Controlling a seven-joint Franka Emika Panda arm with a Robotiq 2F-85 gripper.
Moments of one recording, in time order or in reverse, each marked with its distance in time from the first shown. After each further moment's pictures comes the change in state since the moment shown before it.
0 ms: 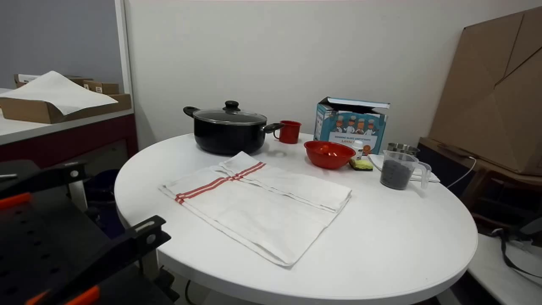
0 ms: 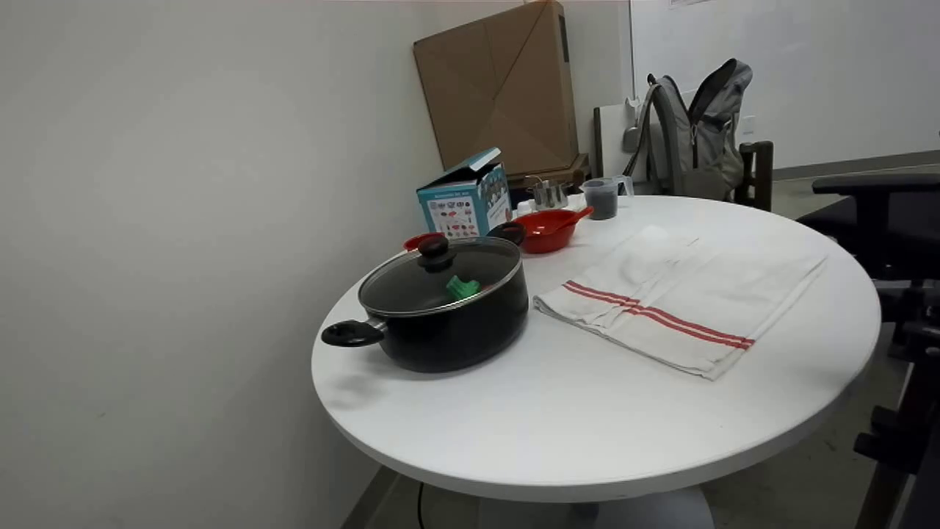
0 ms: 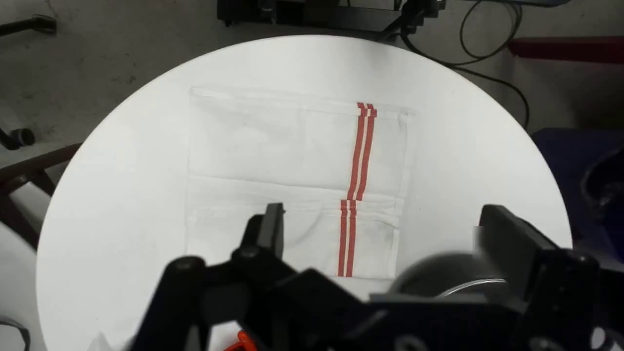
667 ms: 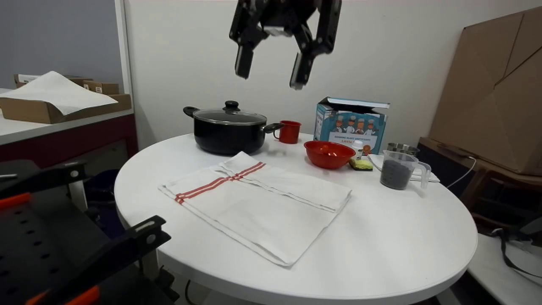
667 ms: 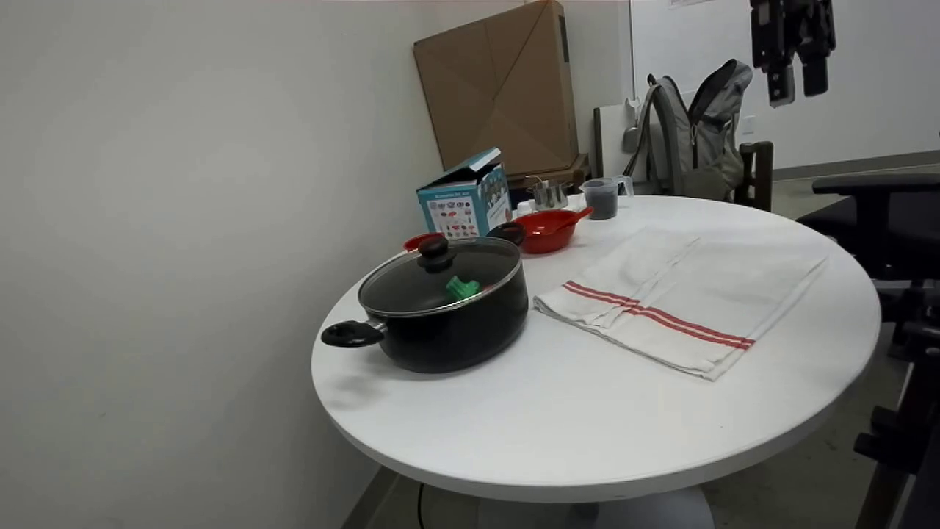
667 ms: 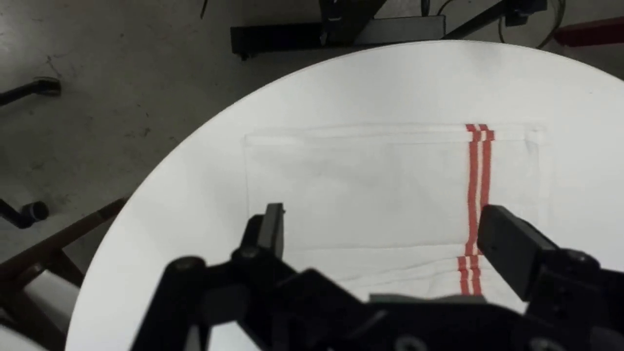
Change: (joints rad) arm -0.125 0.306 -0.121 -0.115 -0.043 0.346 -0.080
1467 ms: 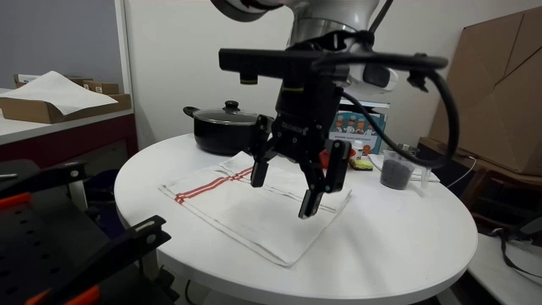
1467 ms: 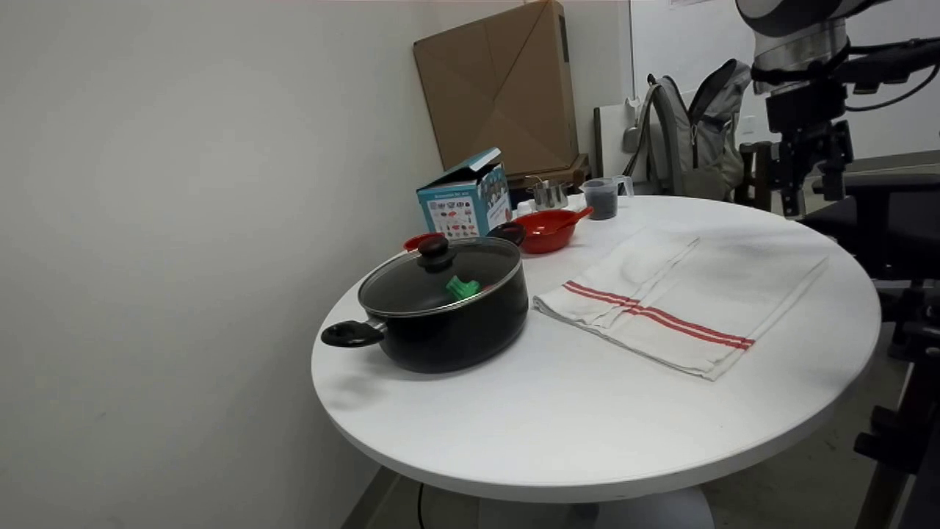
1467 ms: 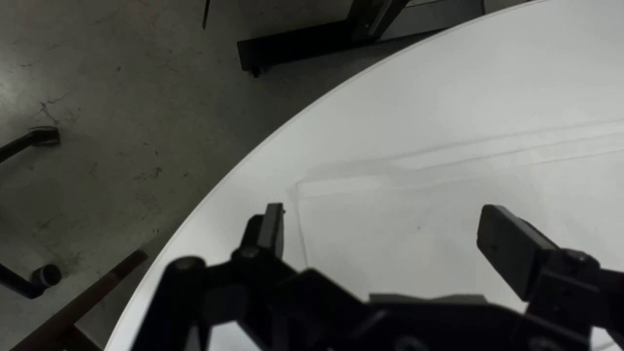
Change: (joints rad) arm -0.097 0.438 -0.004 0.019 0.088 0.382 -0.040
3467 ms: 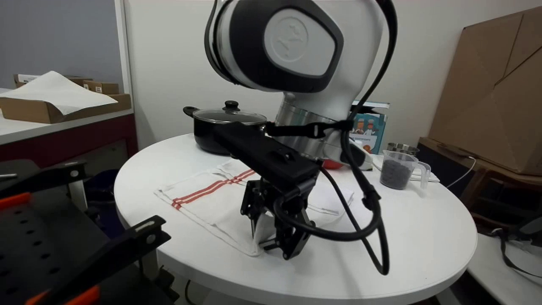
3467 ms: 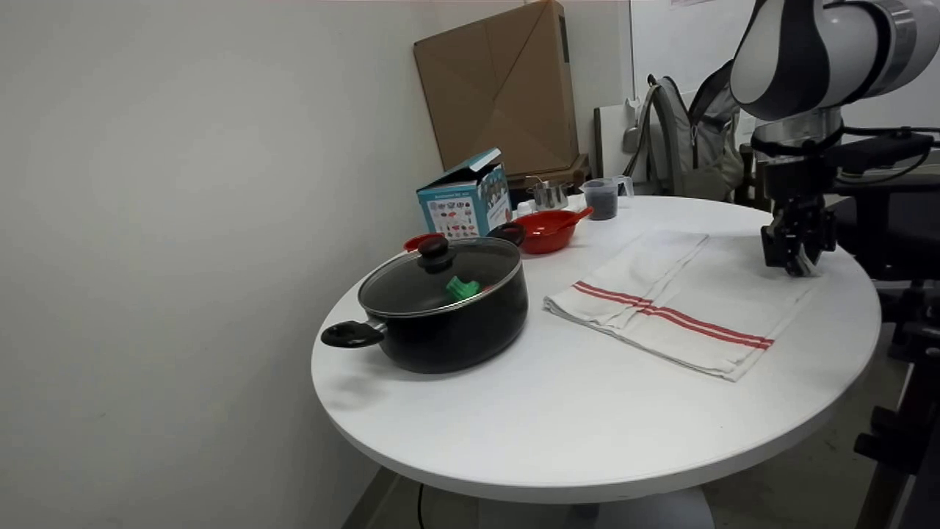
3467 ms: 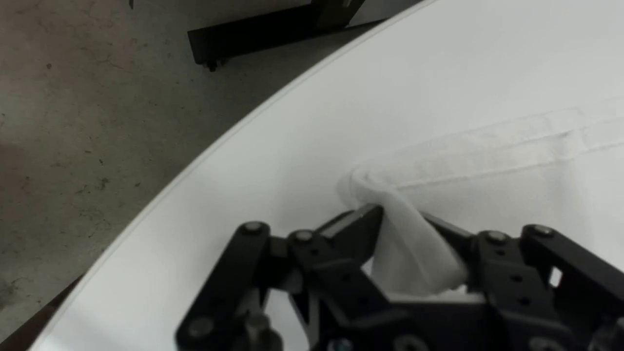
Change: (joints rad) arm -0.244 0.262 0.242 0.065 0.079 0.191 -0.062
